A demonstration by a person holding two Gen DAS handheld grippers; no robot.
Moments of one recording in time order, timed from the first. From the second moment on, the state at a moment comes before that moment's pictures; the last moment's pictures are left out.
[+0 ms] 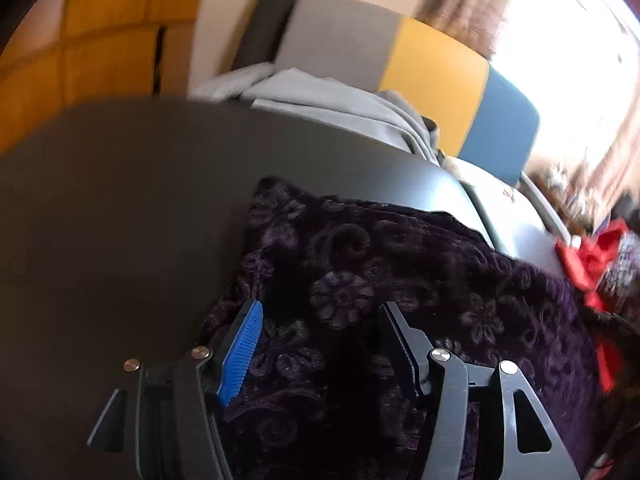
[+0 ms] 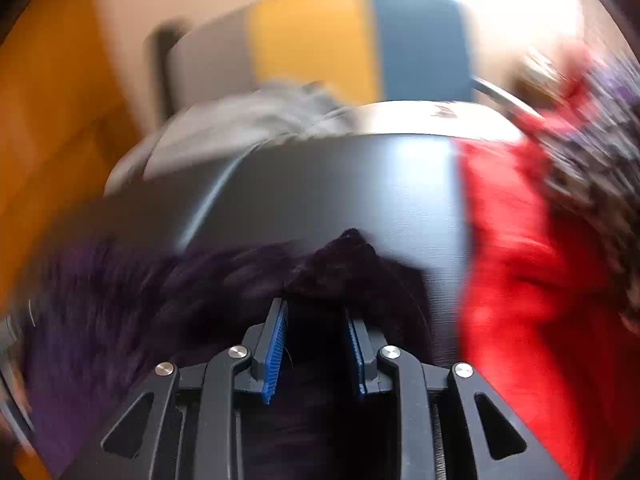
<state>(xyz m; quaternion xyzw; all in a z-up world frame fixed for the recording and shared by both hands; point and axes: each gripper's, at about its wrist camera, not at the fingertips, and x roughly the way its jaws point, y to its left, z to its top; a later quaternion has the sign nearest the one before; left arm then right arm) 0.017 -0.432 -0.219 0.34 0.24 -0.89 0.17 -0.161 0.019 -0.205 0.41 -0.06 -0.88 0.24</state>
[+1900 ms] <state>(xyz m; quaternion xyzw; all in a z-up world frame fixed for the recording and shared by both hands) -0.056 -0.115 -0.199 0.42 0.01 -0.89 -0.19 -0.040 0.147 -0.218 0.51 -0.08 -0.65 0.56</state>
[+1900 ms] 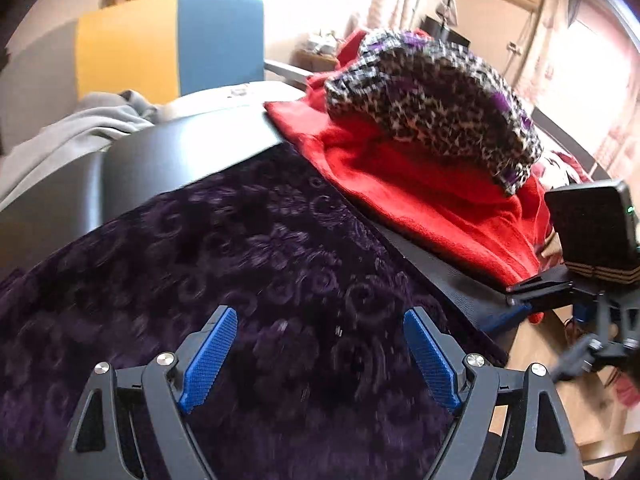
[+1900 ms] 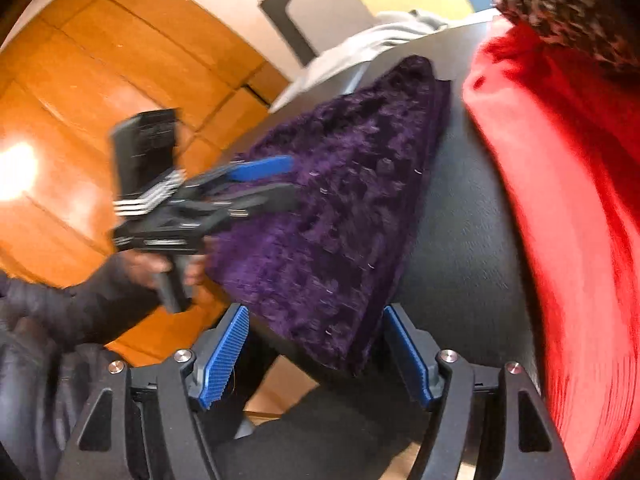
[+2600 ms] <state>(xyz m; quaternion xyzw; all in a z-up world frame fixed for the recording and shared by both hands) -0.061 -0.085 -0.229 0.42 -0.08 -0.89 -0.18 -0.011 0.088 -0.215 0.57 0.13 -0.54 0.61</state>
